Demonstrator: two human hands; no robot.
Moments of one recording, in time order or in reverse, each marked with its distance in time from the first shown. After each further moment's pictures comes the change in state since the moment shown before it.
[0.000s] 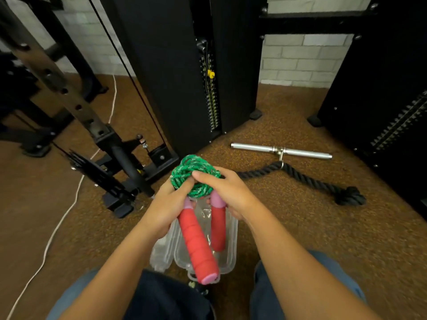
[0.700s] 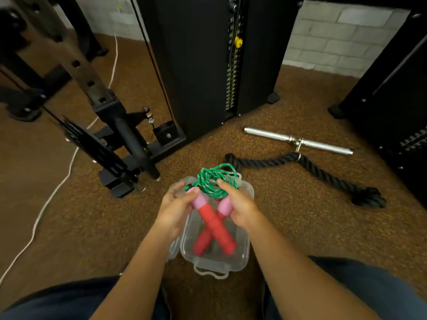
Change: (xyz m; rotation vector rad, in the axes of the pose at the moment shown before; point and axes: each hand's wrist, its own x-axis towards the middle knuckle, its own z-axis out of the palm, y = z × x) left_hand 0.064 -0.110 -0.041 -0.501 0.159 -0.311; right_hand 0.083 0.131 0.008 0.295 0.315 0.409
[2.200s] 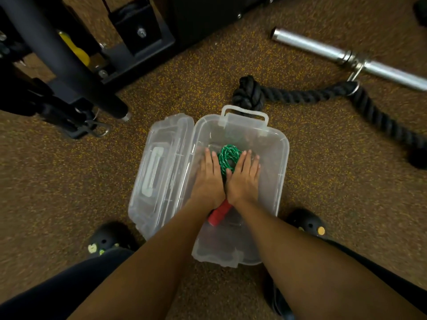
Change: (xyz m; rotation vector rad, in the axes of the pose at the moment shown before) left_hand 0.168 -0.189 -0.019 1.532 -0.276 0.215; right_hand 0.165 0.150 -0.066 -1.599 0.352 -0.268
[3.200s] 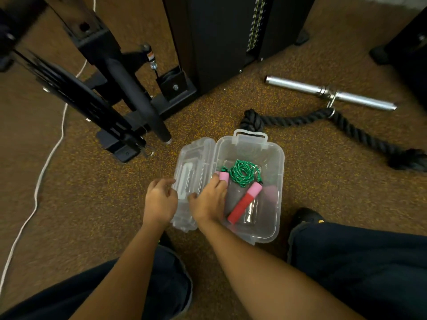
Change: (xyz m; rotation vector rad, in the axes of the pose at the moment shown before) left_hand -0.145 -0.055 -0.147 -0.306 0.381 -0.277; right_hand -0.128 -0.143 -0.071 0.480 0.033 0.123
